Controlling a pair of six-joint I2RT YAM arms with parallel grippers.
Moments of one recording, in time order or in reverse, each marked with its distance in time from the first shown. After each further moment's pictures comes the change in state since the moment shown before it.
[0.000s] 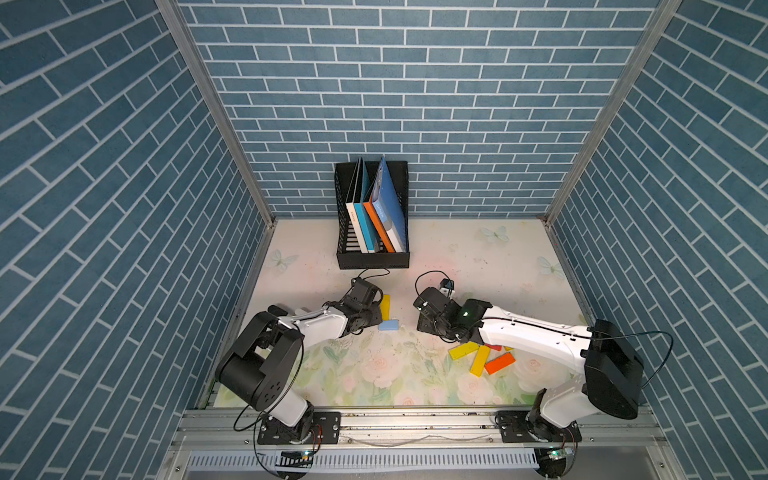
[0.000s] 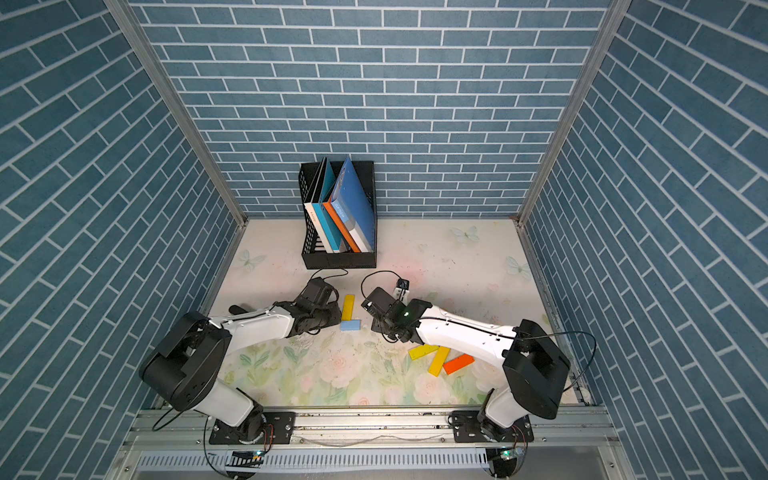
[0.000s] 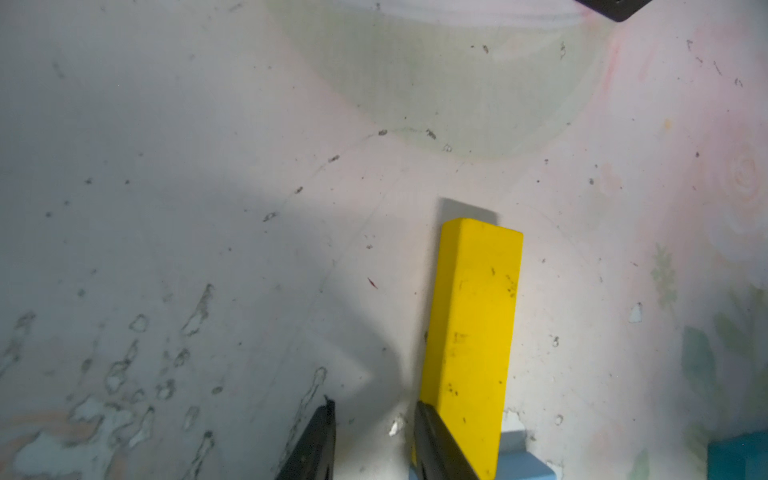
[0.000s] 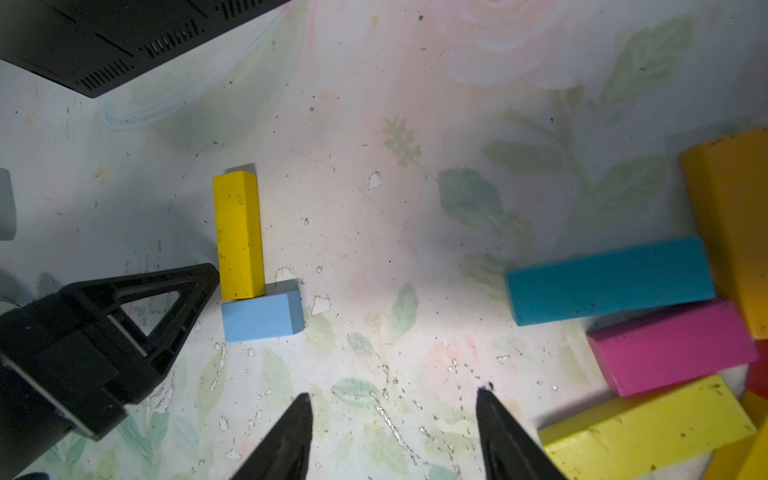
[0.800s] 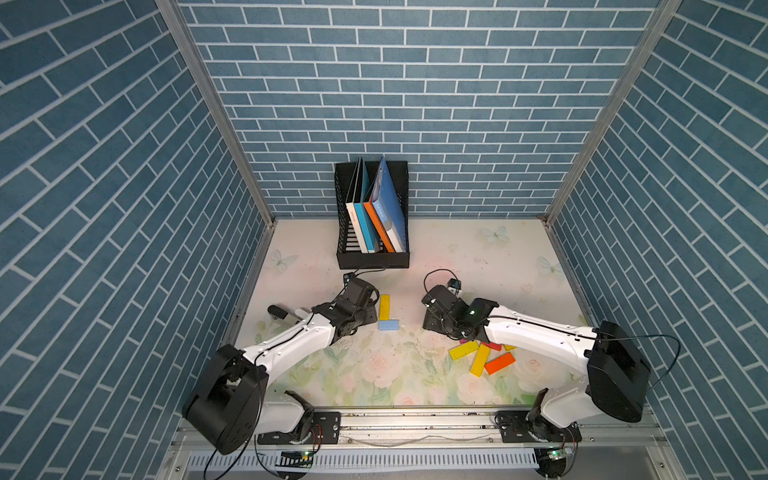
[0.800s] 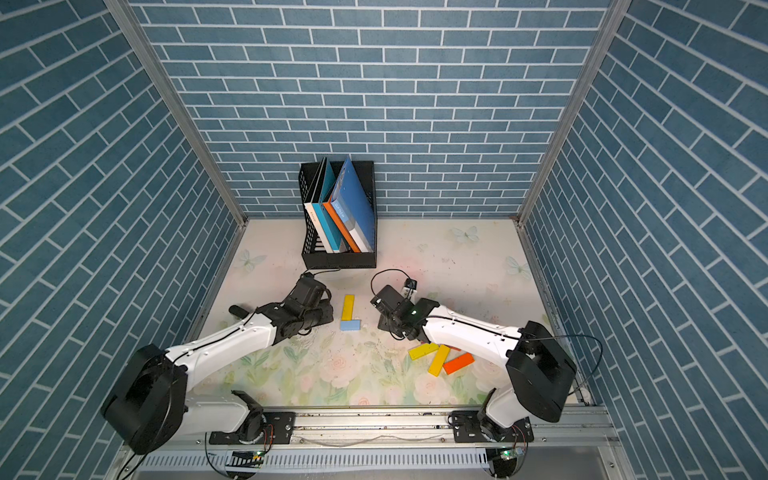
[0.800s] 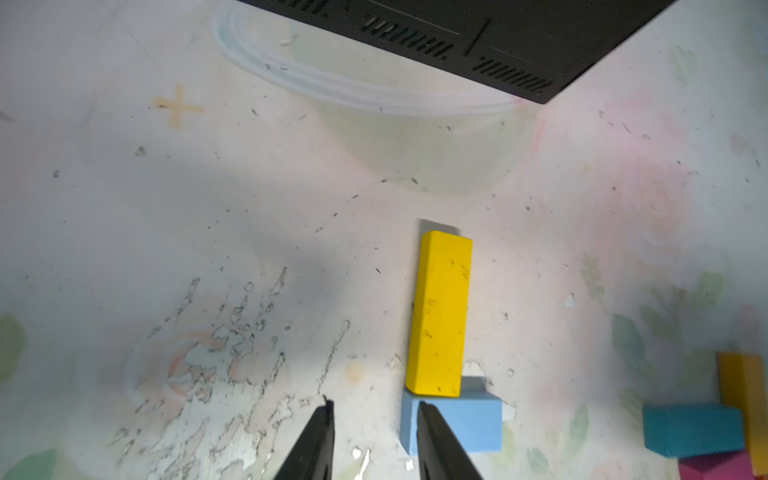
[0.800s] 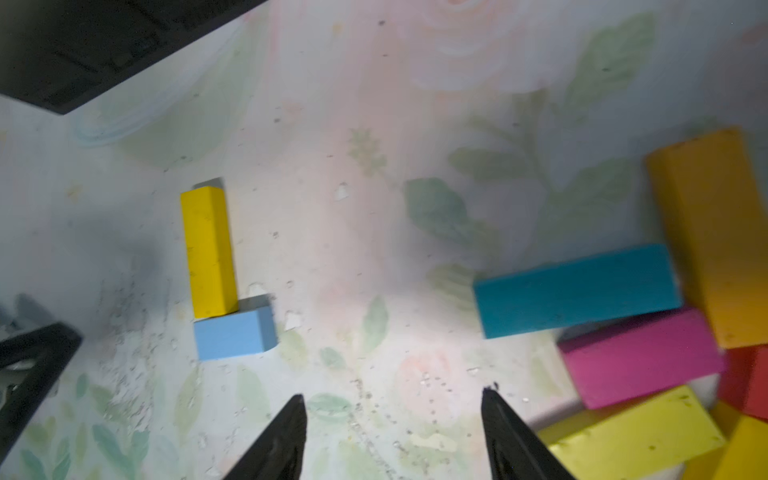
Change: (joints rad) left arm -0.051 -0.258 0.002 -0.201 -0.105 -0.004; right arm -0.103 -0.063 -0.106 0.021 -0.037 -0.030
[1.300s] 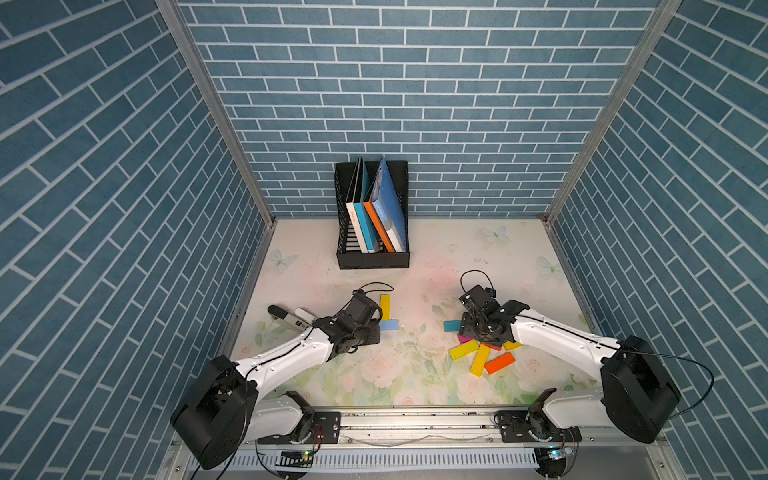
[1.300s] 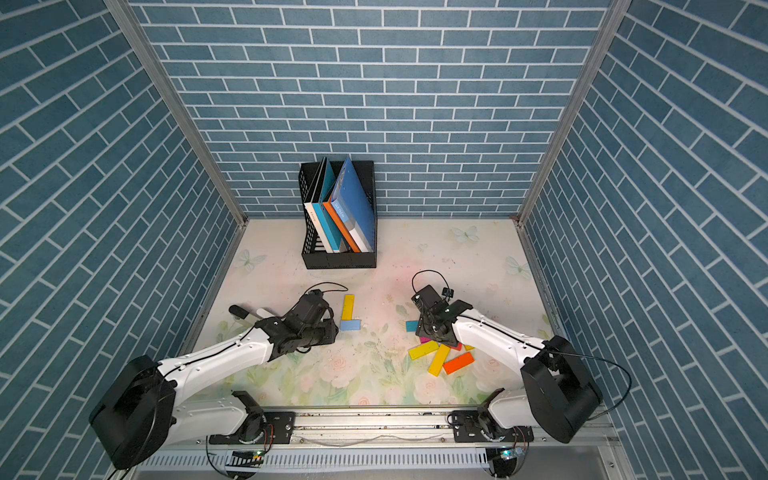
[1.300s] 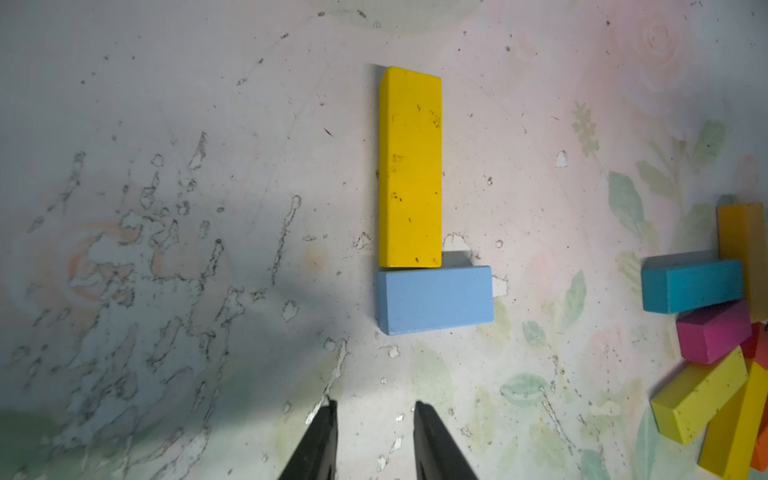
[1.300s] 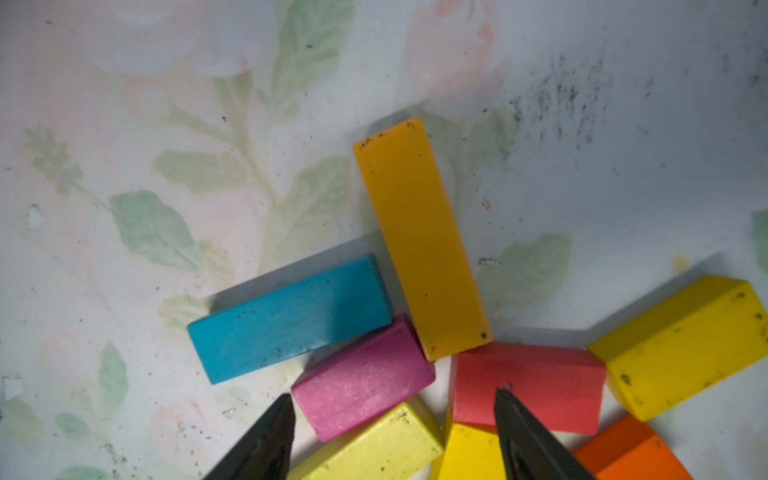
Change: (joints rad) left arm -0.079 -0.079 -0.092 -0.043 0.089 0.023; right arm -0.224 -0.103 -0.177 -0.106 -0.049 -0.185
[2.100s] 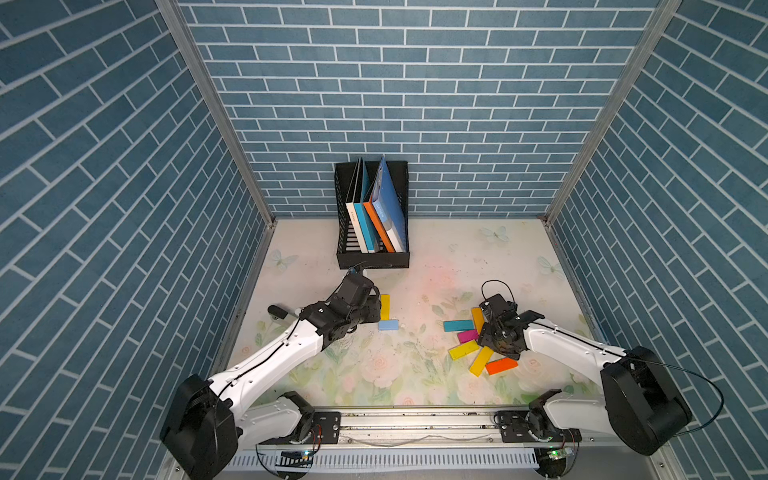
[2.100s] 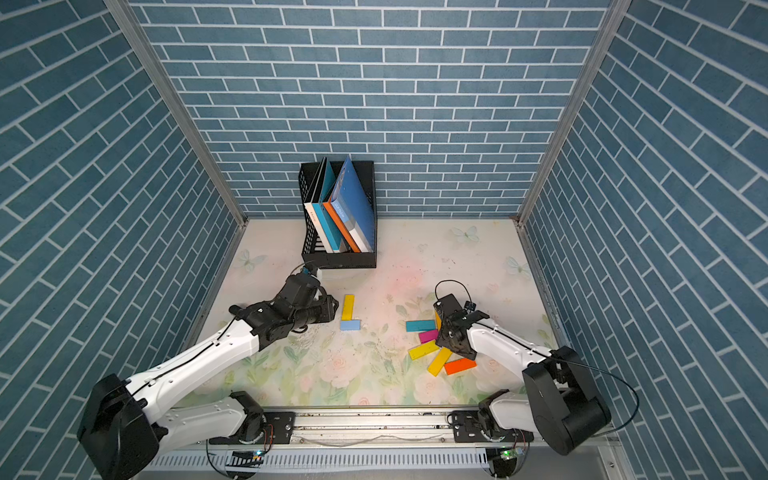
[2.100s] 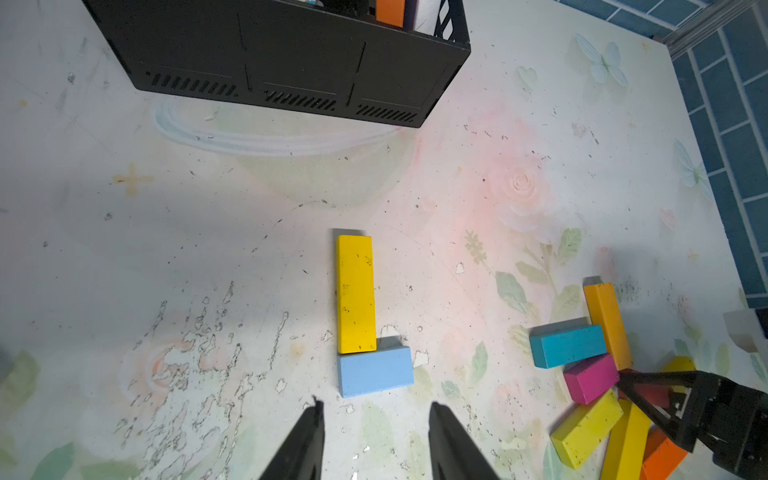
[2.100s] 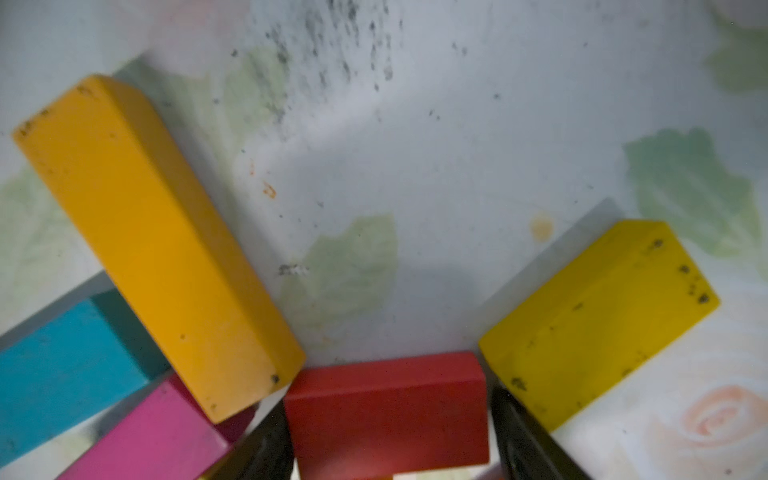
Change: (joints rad) left arm 0.040 -0.067 0.194 -0.090 -0.046 0.071; right arm -0.184 -0.053 -0.175 0.056 -0.013 -0.027
